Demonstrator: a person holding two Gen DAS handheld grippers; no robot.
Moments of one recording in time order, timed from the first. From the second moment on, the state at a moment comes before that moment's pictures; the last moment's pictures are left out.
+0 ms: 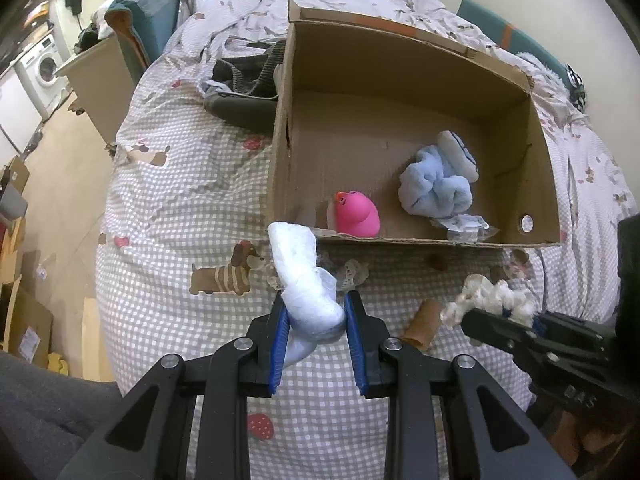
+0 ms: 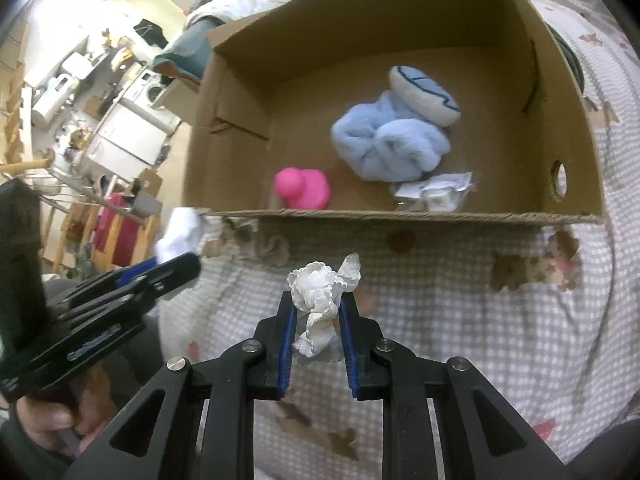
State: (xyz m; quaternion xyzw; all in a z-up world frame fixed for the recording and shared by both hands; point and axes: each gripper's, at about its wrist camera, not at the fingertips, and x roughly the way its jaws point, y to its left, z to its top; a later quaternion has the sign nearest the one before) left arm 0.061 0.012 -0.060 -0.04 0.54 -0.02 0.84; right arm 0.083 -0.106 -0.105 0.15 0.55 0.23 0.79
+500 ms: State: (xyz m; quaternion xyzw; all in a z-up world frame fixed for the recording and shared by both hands) left arm 0.067 0.020 0.022 -0.05 0.44 -0.04 0.90; right arm 0.081 -0.165 -0.044 0.22 0.48 0.23 0.82
